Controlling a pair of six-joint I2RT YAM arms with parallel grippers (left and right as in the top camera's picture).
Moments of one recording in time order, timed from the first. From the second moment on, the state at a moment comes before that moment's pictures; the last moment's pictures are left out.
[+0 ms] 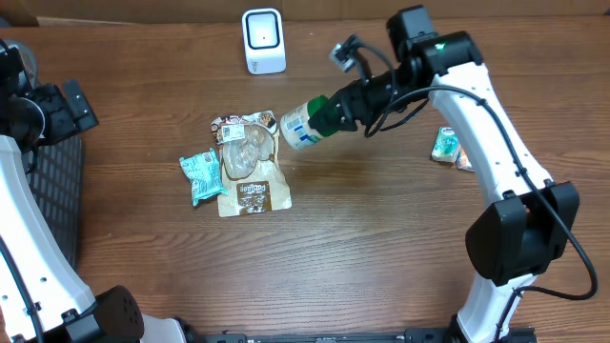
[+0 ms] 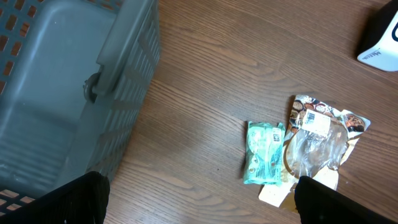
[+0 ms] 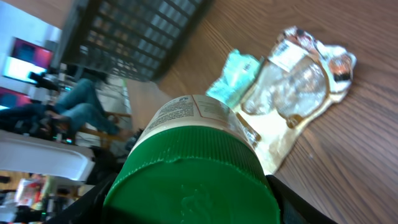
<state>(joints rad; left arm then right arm) 0.43 1.65 2.06 -1.50 0.04 -0.07 0.27 1.99 1.91 -1.23 -1.05 -0.36</state>
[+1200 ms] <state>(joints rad) 0.43 1.65 2.06 -1.50 0.04 -0.07 0.56 2.05 2.14 -0.54 0.14 -0.28</state>
